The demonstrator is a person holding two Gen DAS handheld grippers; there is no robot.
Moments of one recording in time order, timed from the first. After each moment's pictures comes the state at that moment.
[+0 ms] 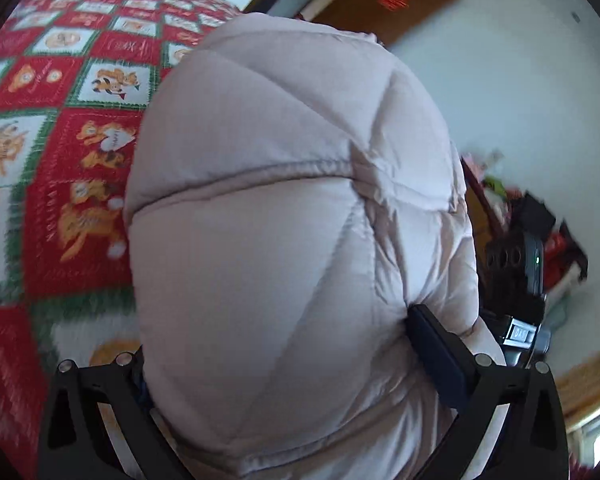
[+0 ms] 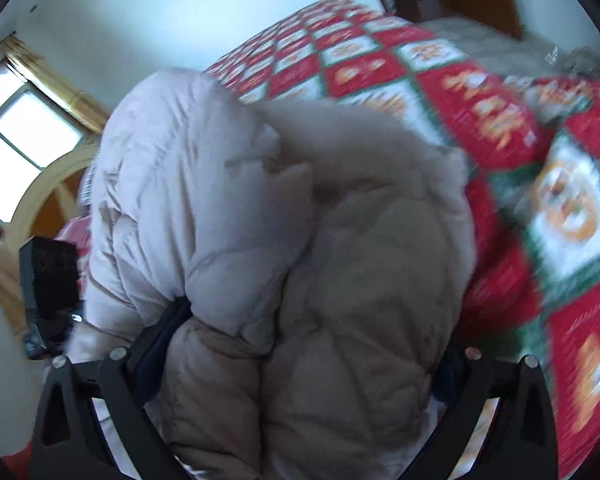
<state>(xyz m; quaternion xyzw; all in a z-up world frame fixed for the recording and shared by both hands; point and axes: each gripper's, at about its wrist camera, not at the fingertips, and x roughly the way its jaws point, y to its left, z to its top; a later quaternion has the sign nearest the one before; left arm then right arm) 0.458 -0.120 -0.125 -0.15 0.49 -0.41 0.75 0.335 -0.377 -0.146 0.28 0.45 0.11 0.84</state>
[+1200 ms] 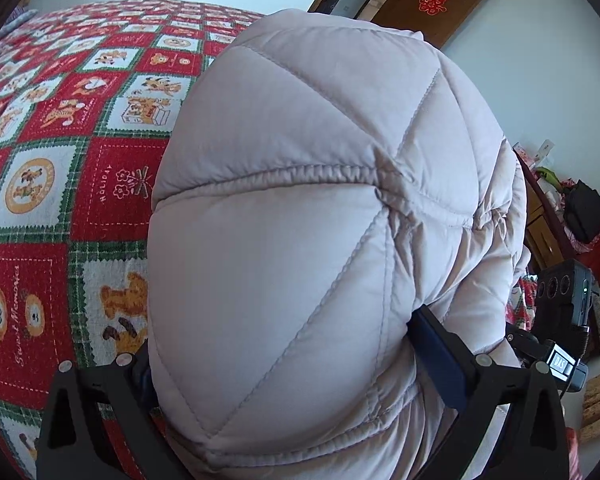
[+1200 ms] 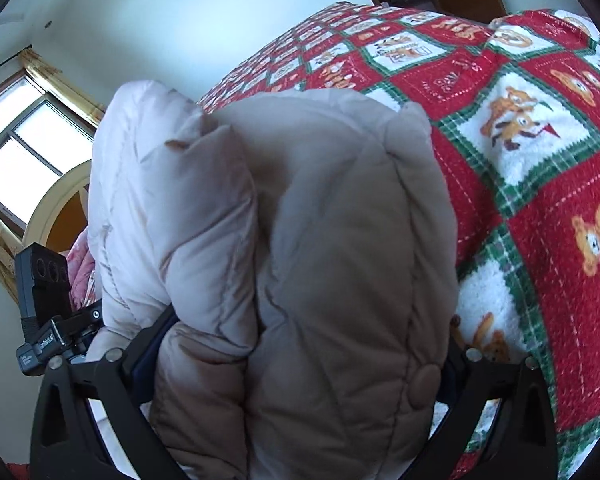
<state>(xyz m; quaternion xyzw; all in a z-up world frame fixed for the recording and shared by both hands) 0.305 -0.054 -0.104 -0.10 0.48 -0.29 0.82 0.213 -0.300 -0.175 0.31 0.40 0.10 0.86</state>
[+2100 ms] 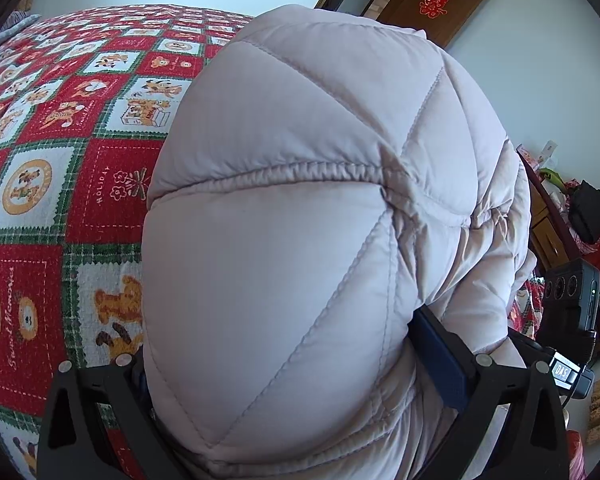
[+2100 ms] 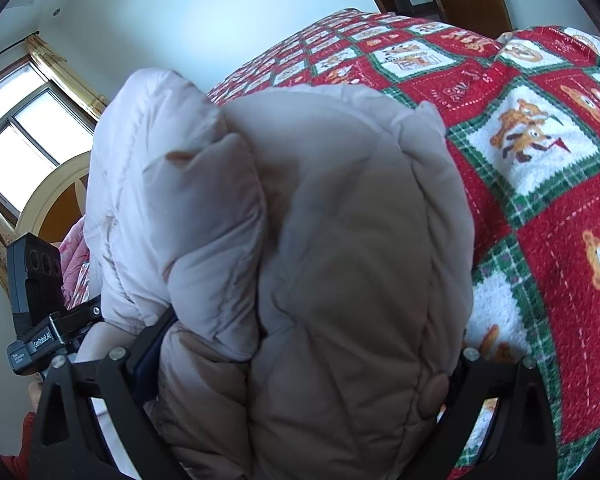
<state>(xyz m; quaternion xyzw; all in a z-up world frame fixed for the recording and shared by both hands) 0.290 -0.053 -0.108 -0.10 0.47 -0.28 0.83 0.203 -0.288 -0.168 0.28 0.39 0.09 0.87</state>
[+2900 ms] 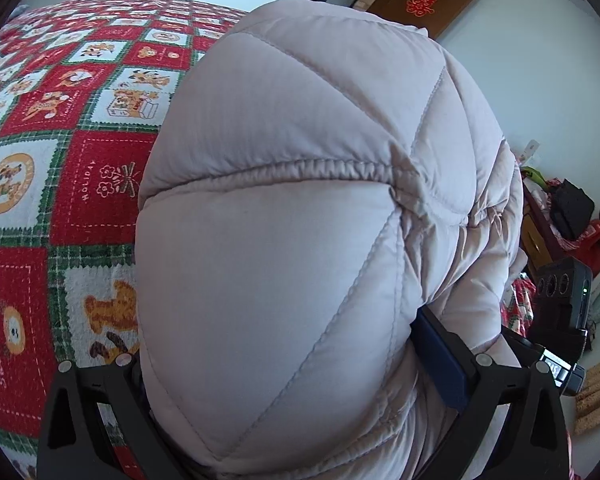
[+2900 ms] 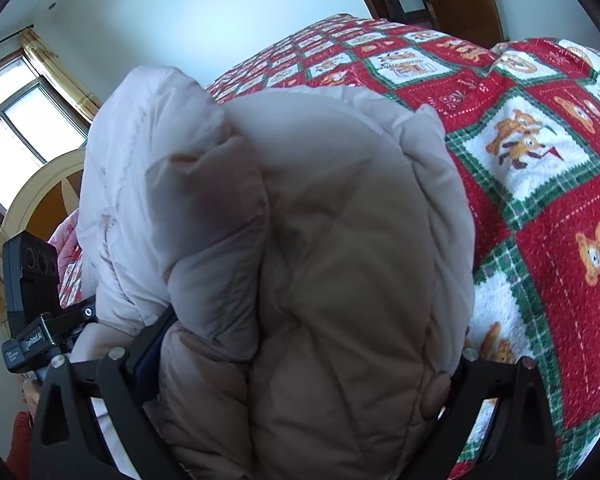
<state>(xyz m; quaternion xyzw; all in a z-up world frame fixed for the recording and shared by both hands) 0.315 -0.037 -0.122 -0.12 0.48 -0.33 0.81 0.197 -0.278 -0.161 0.27 0.39 0.06 0.88</state>
